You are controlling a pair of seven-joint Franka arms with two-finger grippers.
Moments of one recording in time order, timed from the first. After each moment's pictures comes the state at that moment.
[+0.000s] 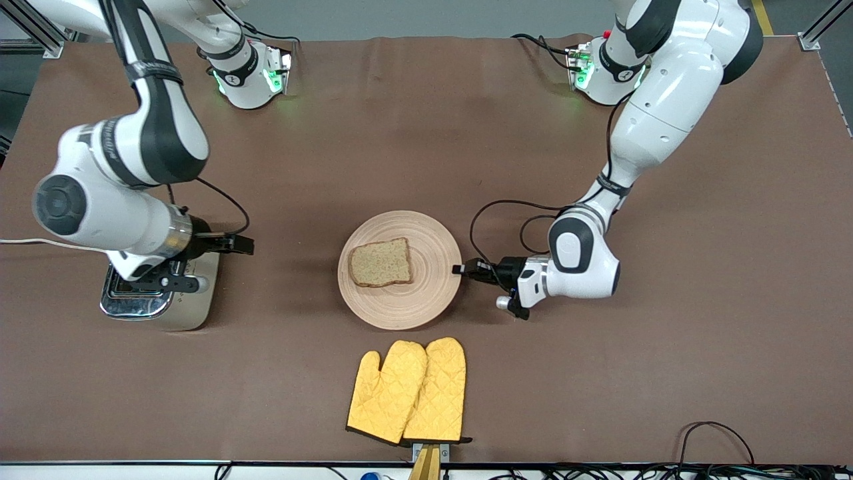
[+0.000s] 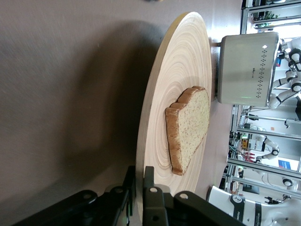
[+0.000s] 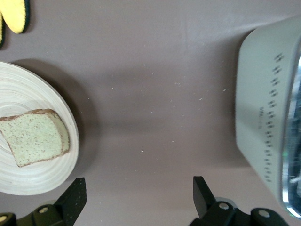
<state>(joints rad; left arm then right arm) -0.20 0.89 -0.29 -1.58 -1.17 2.21 0.67 0.19 0.30 0.00 -1.72 0.14 1.87 0.25</state>
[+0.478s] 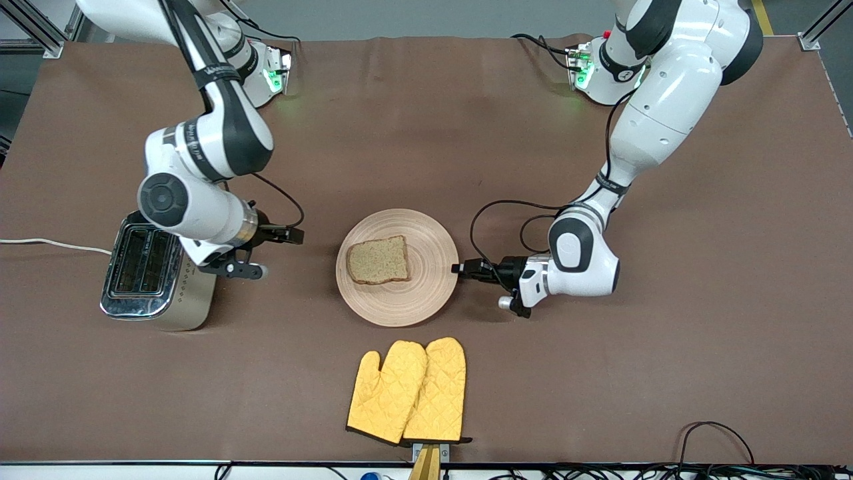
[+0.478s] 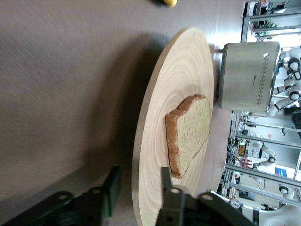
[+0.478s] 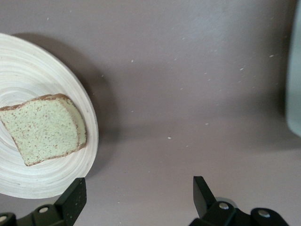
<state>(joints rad) -0.17 0.88 -0.29 -1.59 -1.19 2.21 0.67 0.34 0.30 0.00 -1.83 0.15 1.97 0.41</state>
